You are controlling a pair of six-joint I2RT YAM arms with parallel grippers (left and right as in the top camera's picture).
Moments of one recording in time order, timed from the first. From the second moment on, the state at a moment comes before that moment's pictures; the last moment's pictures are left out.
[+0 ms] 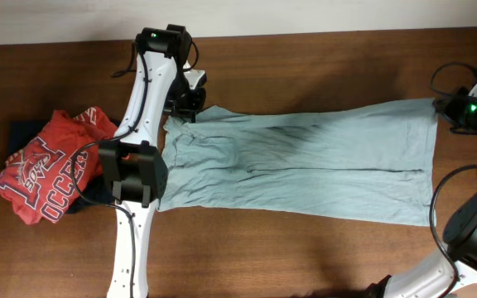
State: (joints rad) left arm -0.21 2.61 2.65 -1.68 0.18 0.06; right arm -0.61 1.92 1.53 -0.64 -0.53 0.10
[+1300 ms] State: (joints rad) left arm -0.29 2.48 2.53 -1.68 -0.06 0.03; right arm -0.61 1.92 1.52 -1.15 -0.38 0.12
